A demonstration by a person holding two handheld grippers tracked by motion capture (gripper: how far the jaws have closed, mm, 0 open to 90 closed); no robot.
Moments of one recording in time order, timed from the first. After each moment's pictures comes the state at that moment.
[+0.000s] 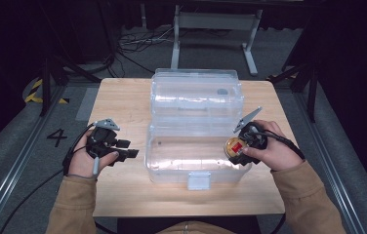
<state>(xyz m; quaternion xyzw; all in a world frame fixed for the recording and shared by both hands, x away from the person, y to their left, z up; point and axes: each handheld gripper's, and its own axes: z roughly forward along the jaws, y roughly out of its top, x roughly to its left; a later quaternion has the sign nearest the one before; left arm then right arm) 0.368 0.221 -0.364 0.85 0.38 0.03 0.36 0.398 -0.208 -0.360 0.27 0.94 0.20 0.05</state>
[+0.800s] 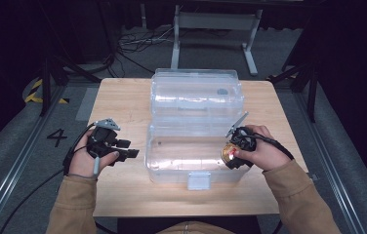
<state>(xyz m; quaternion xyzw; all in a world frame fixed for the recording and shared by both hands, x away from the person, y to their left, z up) 0.368 0.220 -0.364 0.85 0.38 0.03 0.36 0.412 -0.197 -0.394 0.29 0.95 0.14 0.02</state>
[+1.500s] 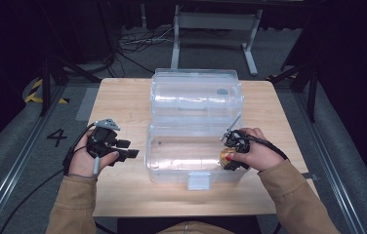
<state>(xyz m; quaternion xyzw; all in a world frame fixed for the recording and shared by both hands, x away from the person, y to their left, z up) 0.368 0.220 -0.364 0.86 0.38 0.03 0.35 0.416 -0.187 -0.411 0.28 0.95 0.10 0.00</state>
